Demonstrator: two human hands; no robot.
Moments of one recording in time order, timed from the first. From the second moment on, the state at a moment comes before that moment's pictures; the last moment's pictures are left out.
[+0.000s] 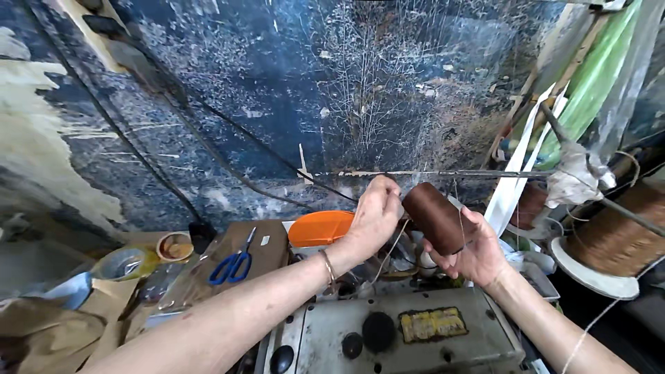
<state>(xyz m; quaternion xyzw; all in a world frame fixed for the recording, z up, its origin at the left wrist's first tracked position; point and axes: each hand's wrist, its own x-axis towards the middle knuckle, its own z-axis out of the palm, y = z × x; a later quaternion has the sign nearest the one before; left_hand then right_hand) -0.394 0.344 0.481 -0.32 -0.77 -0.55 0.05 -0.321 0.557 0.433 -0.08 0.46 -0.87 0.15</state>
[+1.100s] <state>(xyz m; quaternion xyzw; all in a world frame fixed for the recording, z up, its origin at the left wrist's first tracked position) -0.440 0.450 0.518 -0.12 -0.50 -0.83 -0.20 -0.432 0.598 0.448 0.00 0.64 -0.59 -0.48</state>
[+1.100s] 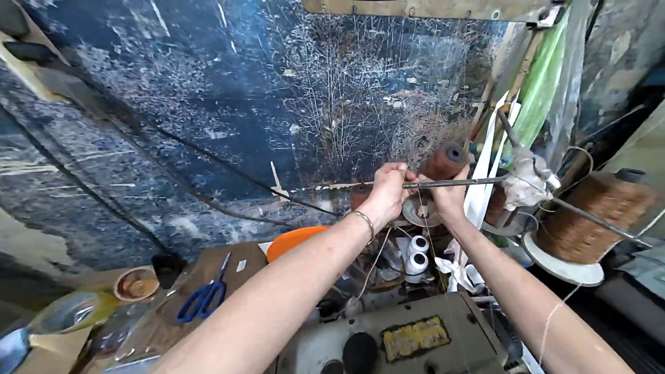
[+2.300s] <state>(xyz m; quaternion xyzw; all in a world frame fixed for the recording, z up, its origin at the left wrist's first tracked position) -0.460 0.440 0.469 -0.18 -0.67 -0.70 -0.17 -0.394 0.564 0.428 -0.04 0.89 -0.36 -0.27</state>
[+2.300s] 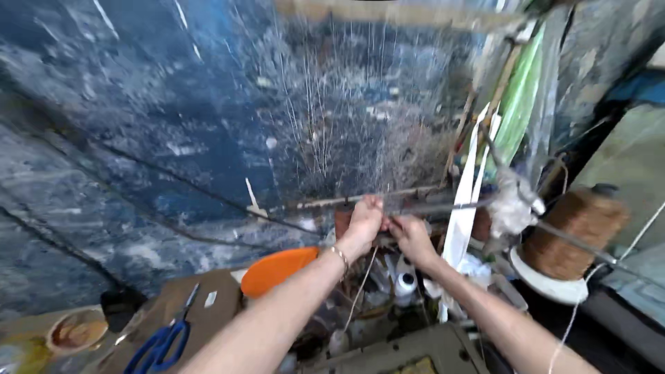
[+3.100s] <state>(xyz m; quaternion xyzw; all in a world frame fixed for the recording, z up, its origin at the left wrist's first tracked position) -0.501 0.528 0.580 -0.37 -0.49 -0.78 -0.11 -0.440 0.591 0.473 0.18 0.82 -0.50 -0.23</state>
